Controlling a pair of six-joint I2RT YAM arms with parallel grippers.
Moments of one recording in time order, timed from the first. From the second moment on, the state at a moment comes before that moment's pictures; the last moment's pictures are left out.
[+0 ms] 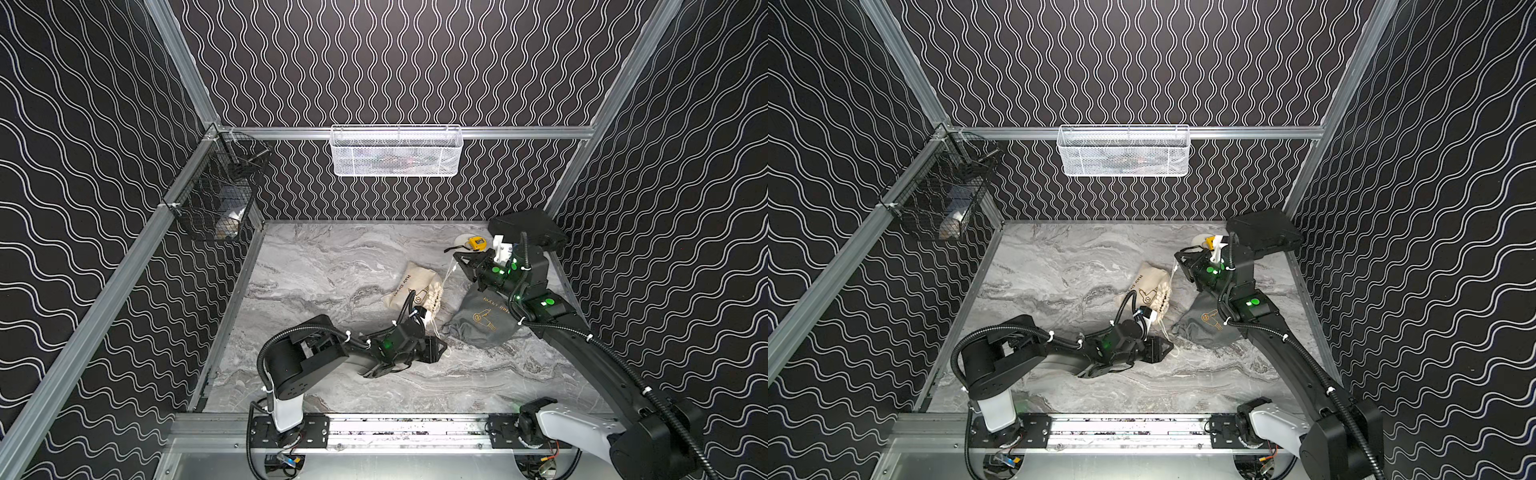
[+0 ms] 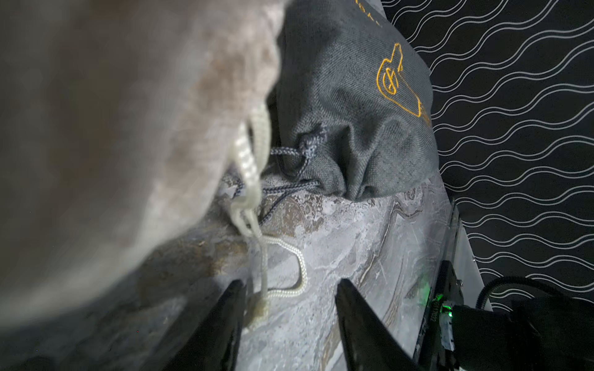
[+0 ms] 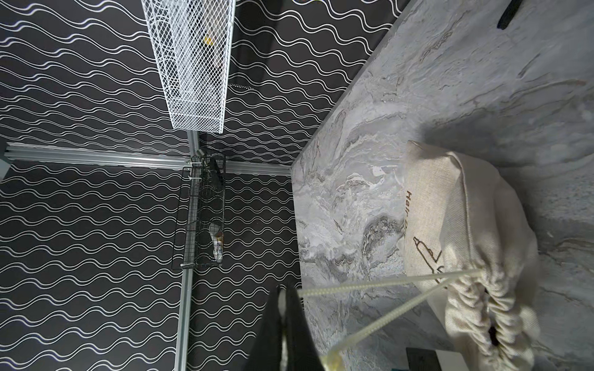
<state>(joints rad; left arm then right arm) -0.97 1.84 0.72 0.58 0.08 -0.86 0.35 1.14 0.92 -0.04 -0.33 1.27</state>
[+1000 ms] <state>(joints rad) -0.97 1.92 0.77 0.62 -0.13 -0.81 0.36 1.13 0.94 -0.07 -0.31 1.27</state>
